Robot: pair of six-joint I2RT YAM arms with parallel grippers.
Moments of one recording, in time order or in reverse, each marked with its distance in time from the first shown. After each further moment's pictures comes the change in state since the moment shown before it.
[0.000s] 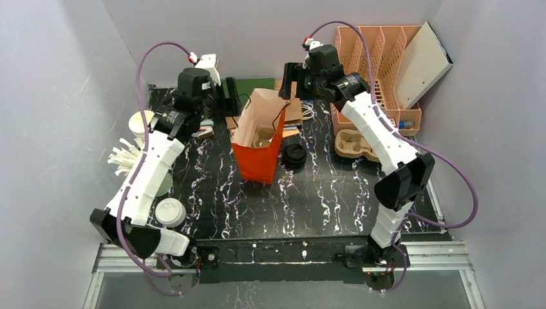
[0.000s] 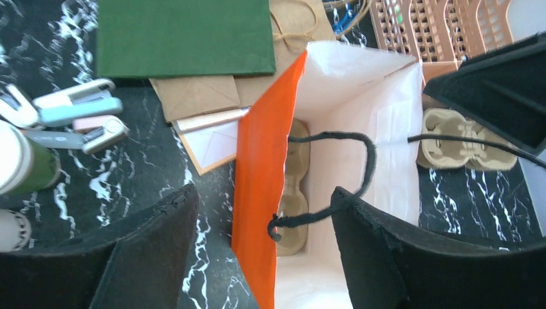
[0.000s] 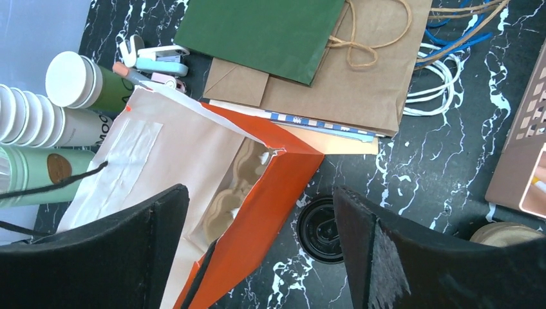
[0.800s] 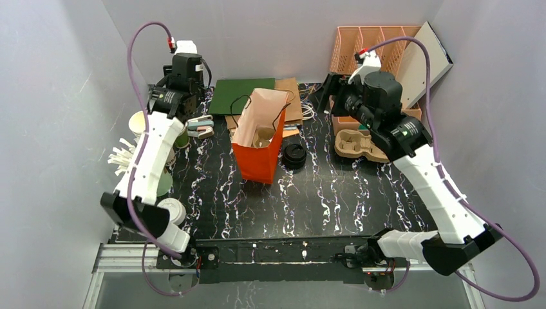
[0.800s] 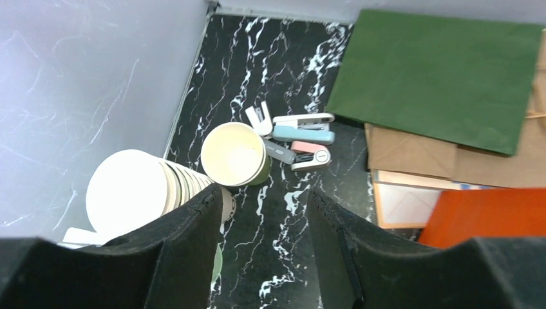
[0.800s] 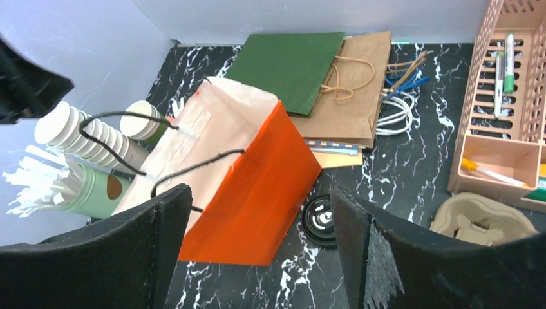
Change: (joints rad) left arm 0.092 0.111 0.223 -0.127 -0.556 0.216; right arm 0.000 -0.567 -0.443 0.202 0.091 0.032
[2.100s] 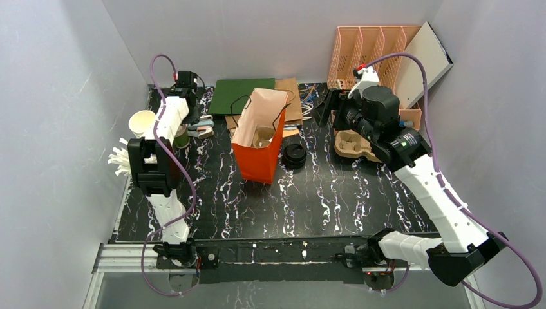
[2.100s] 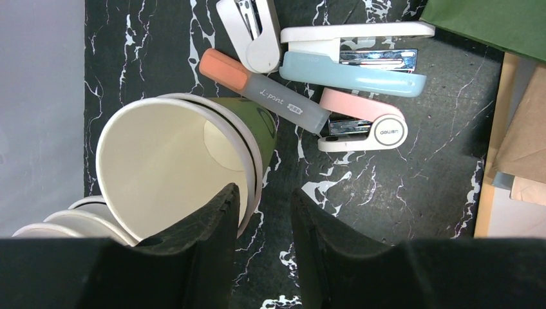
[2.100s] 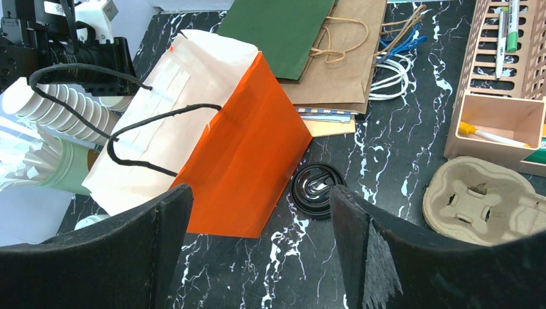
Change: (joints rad) left arm 0.269 0.463 -0.099 0.048 0.239 -0.021; right arm 0.000 -0.111 -0.189 0.009 -0.006 0.002
